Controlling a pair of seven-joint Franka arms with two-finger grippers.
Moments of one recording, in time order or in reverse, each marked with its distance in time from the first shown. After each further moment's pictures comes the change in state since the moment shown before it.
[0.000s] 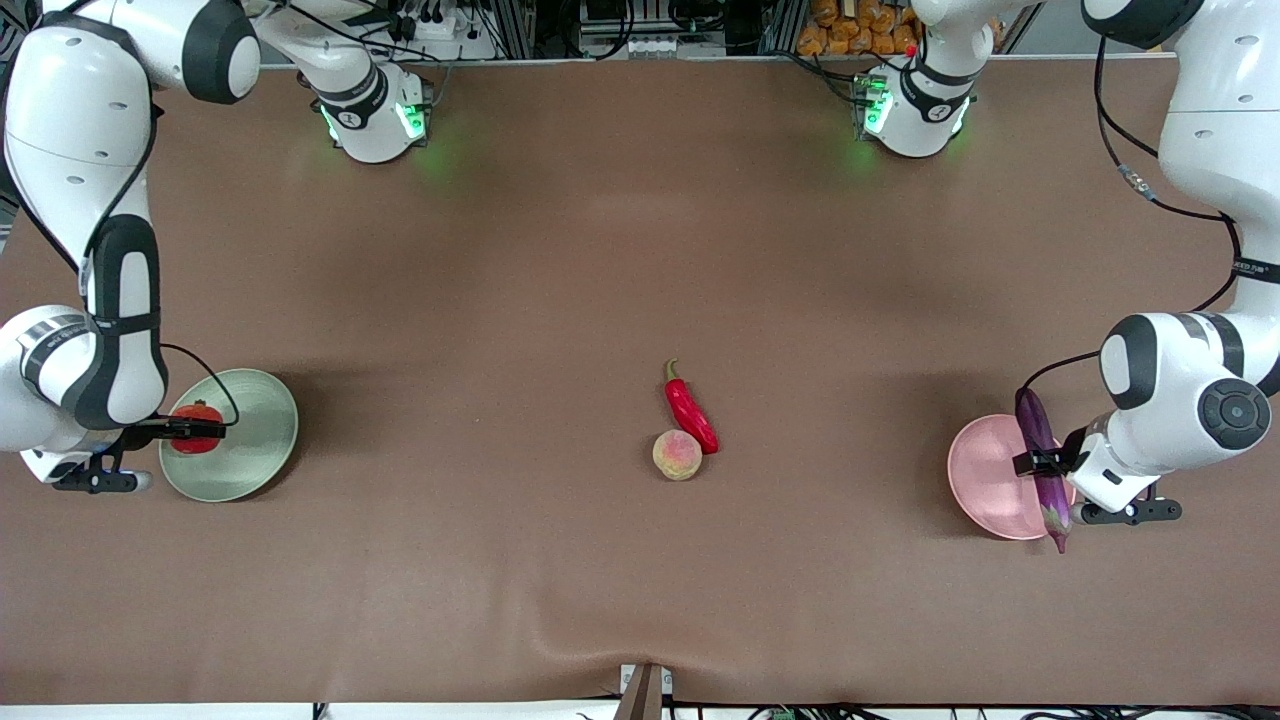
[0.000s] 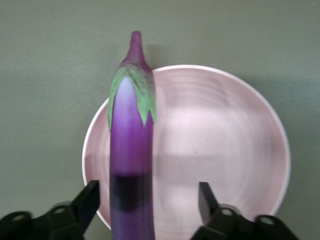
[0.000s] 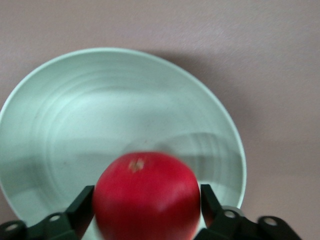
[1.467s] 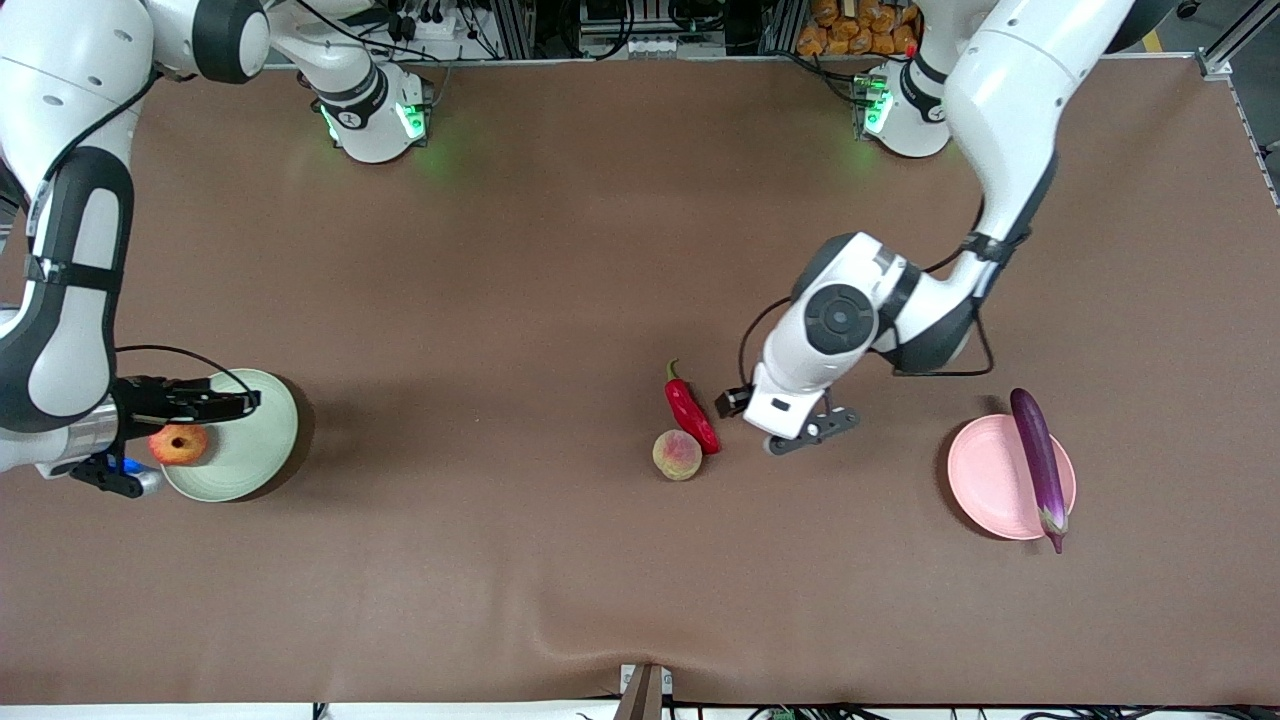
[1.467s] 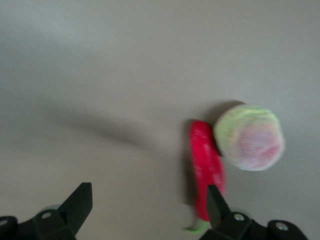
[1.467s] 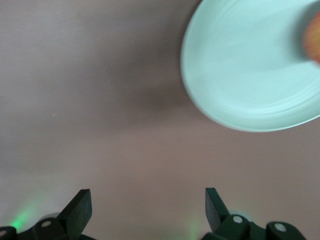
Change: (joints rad) left arm -0.485 -0.017 -0.199 -0.003 -0.022 -0.007 -0.994; right arm 0.093 -0.062 -0.012 0.319 0.105 -0.681 0.466
